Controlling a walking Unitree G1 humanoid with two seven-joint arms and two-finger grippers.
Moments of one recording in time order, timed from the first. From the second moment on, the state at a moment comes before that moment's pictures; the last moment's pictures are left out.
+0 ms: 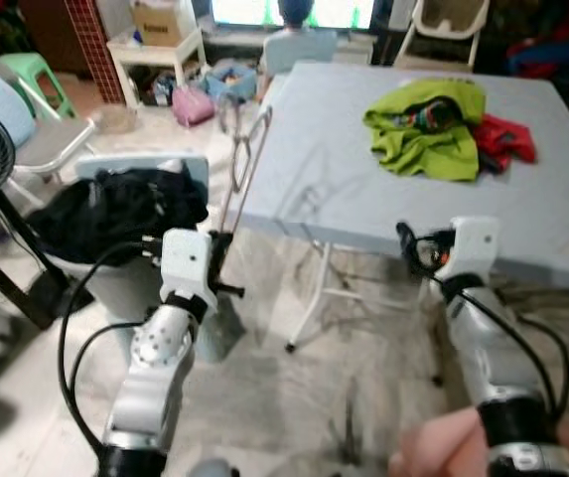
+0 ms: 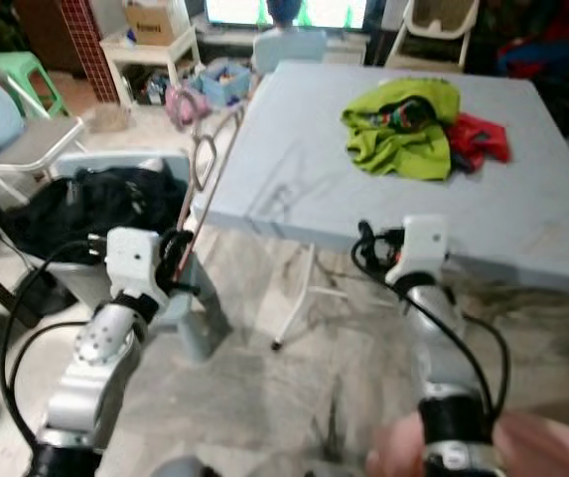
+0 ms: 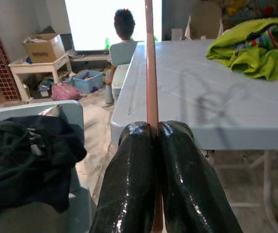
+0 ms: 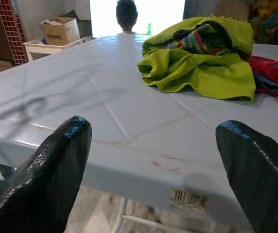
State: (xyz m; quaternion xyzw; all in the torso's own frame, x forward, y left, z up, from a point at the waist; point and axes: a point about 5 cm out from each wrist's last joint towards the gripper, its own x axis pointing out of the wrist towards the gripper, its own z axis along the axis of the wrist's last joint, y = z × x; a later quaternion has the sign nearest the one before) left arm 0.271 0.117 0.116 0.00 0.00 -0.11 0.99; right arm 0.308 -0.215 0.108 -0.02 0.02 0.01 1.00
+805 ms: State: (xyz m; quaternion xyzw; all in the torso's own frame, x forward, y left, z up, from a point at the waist) left arm 0.269 0.117 0.113 0.00 0.01 -0.13 0.99; right arm 0.310 -0.207 0.105 -0.01 0.03 0.01 1.00
